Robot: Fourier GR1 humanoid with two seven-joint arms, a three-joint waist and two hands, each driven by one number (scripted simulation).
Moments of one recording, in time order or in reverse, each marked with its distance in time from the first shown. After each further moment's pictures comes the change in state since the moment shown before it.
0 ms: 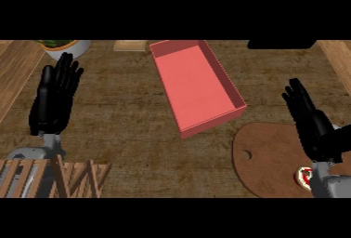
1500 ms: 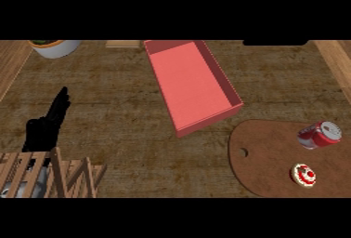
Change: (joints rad) left arm 0.235 0.095 -0.091 -0.098 -0.267 0.060 0.112; right arm 0.548 -0.347 -0.191 -0.288 0.407 -0.077 0.239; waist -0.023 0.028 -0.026
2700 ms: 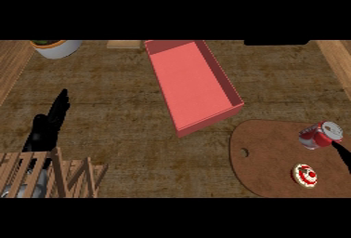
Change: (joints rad) left arm 0.019 -0.026 0.025 -0.013 -0.035 -0.028 -0.005; right arm -0.187 0.048 0.231 -0.137 0.139 0.304 0.640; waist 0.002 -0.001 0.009
